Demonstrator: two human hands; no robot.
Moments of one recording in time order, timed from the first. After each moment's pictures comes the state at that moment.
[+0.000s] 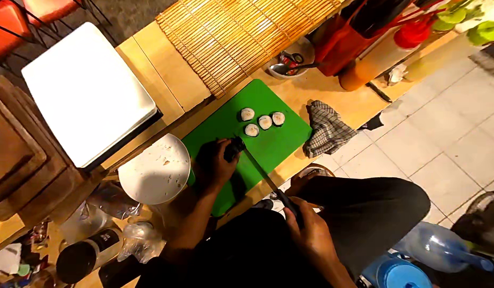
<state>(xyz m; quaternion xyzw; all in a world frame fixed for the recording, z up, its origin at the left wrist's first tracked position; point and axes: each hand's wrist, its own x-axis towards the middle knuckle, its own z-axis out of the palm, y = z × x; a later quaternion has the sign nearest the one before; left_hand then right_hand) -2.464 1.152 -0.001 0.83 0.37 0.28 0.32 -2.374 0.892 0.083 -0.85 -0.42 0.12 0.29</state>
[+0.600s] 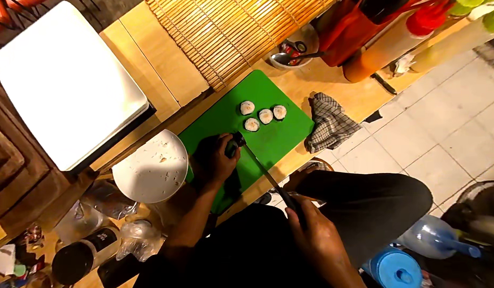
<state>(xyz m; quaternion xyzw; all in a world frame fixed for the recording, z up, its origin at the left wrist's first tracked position) -2.460 1.153 -0.009 0.84 0.35 0.29 0.31 -2.378 0.903 0.118 -0.87 -0.42 0.15 0.23</state>
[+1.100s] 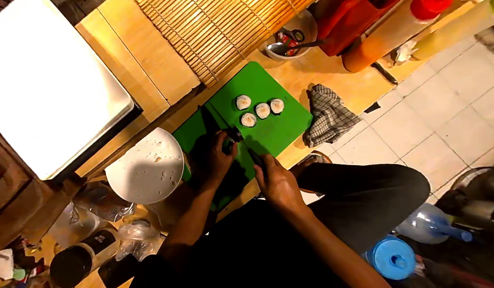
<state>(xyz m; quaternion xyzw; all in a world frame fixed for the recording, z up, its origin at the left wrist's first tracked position) -2.459 1.149 0.003 0.85 0.37 0.26 0.28 -2.359 0.997 0.083 -0.85 -0.43 0.22 0.20</state>
